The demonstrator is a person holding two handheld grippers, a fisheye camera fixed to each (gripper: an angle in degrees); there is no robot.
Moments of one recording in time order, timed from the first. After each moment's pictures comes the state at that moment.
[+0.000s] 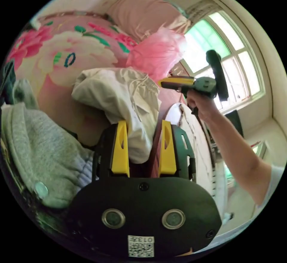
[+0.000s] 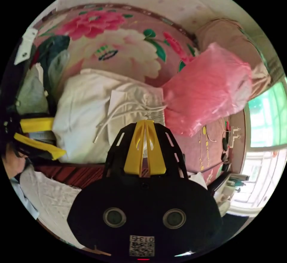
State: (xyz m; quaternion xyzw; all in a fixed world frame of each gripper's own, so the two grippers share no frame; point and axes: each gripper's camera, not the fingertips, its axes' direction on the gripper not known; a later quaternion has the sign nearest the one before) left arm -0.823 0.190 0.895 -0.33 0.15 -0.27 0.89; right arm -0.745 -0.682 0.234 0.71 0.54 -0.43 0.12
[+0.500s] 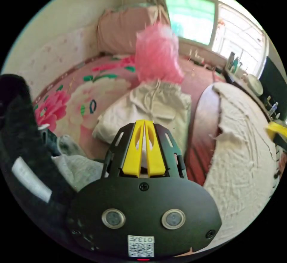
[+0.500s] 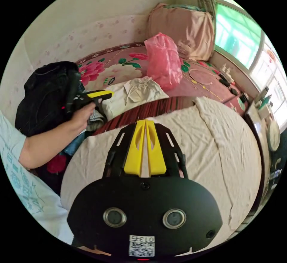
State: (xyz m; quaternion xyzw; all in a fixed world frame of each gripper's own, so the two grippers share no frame) left arm -0.733 0.134 0.873 -0.34 -0.05 0.00 0.94; right arm -0.426 -0.628 0.232 0.80 0.25 -0.50 0.21
